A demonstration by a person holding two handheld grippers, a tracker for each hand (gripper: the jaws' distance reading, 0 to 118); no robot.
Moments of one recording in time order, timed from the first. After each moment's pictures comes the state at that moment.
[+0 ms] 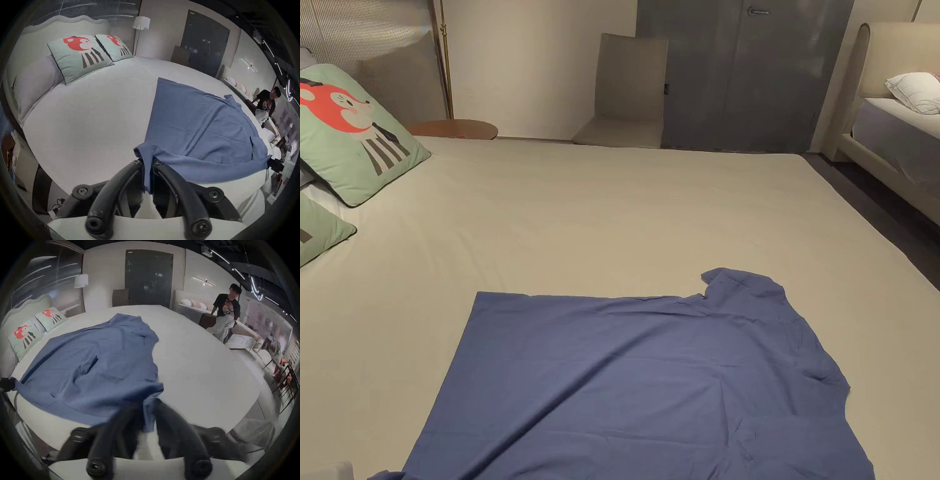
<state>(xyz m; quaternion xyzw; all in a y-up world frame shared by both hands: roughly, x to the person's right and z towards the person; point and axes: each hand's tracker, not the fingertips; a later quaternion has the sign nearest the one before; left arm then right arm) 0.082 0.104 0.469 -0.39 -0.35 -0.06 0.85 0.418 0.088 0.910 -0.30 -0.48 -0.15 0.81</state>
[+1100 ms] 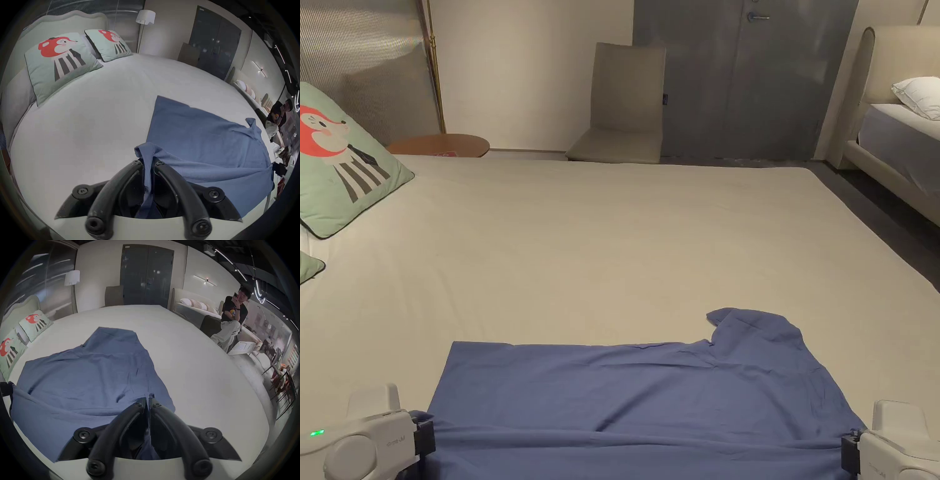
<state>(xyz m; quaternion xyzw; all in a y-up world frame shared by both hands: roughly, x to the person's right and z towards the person) 0.265 0.095 0.330 -0.41 -0.32 -0.06 0.85 0.607 0.100 0.782 -0.33 -0.50 -0.16 0.79</state>
